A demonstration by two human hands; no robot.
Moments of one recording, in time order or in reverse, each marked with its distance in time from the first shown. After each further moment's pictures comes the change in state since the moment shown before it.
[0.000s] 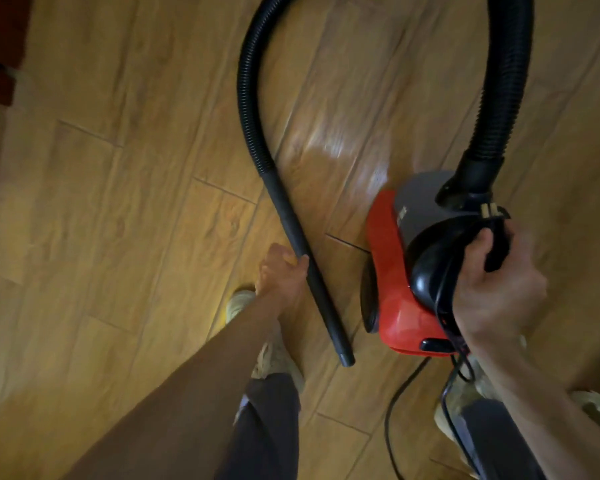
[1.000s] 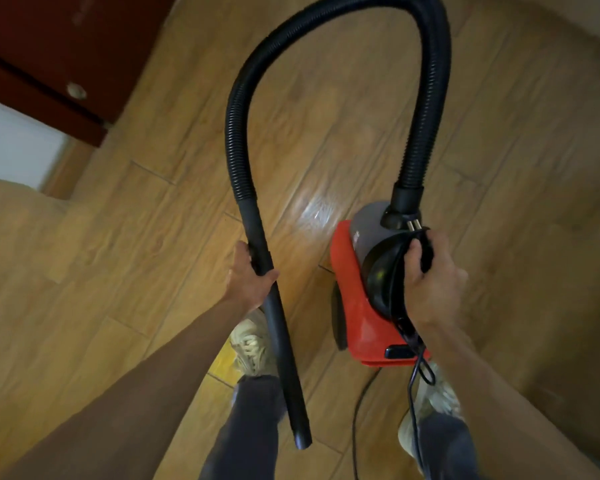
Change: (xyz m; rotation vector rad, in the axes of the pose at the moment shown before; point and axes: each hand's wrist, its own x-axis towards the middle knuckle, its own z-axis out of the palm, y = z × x) left_hand -0.105 0.018 -0.124 -0.254 0.064 0.240; right_hand -0.007 -0.082 -0.083 0.185 -0.214 -0.192
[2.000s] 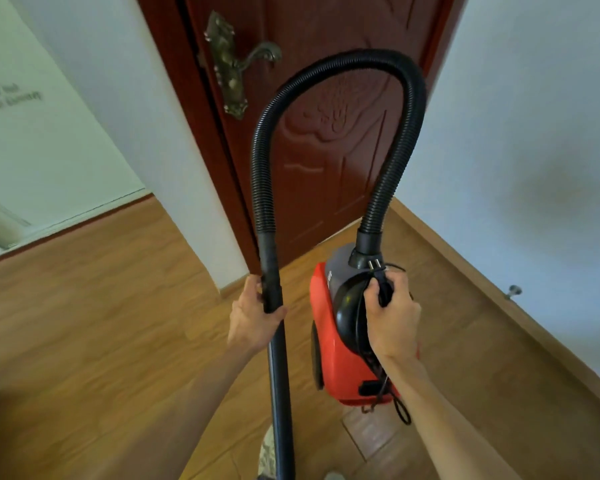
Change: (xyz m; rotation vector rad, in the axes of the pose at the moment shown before) left_hand -0.330 0.237 -0.337 -0.240 0.569 0.265; right_hand -0.041 -0.459 -0.241 0.268 -0.146 -0.539
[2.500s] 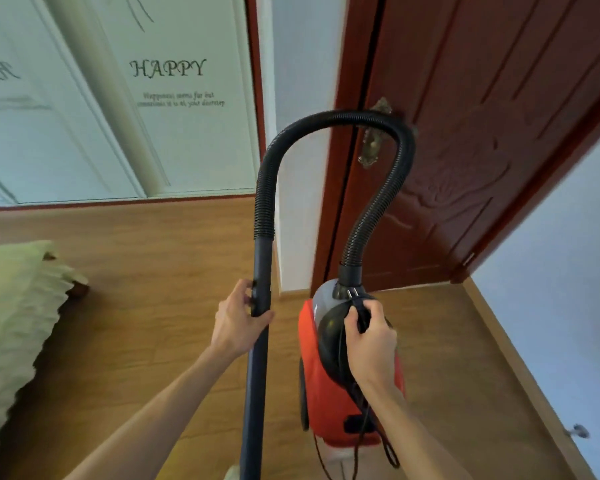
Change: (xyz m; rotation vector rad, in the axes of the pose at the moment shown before) left_hand -0.123 -0.021 -0.142 -0.047 0.398 -0.165; right_hand -0.082 -0.120 0.006 0.005 -0.378 -0.256
